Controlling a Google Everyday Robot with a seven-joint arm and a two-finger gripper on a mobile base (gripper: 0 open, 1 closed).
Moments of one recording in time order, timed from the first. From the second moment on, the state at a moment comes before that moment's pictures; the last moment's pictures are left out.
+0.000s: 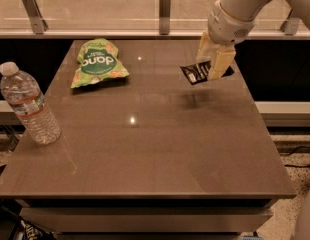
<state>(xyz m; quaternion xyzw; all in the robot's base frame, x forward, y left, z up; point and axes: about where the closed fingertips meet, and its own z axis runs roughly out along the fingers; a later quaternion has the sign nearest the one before) 0.619 -0.144 0.905 -0.80 0.58 -0.01 0.16</state>
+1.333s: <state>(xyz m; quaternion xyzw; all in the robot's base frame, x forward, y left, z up) 0.694 -0.113 0.903 -0.82 0.53 -0.05 0.21</state>
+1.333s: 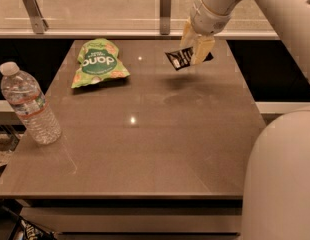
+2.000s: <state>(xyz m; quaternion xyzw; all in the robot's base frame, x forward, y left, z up) 0.720 -0.069 0.898 -0.84 0.50 -0.04 0.21</state>
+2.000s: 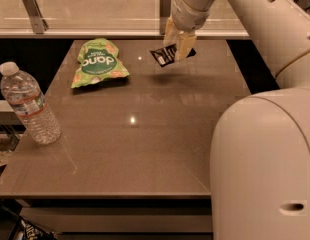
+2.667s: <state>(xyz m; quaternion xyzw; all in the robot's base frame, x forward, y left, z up) 0.729 -0.015 0.888 -0.87 0.45 -0.02 0.20</state>
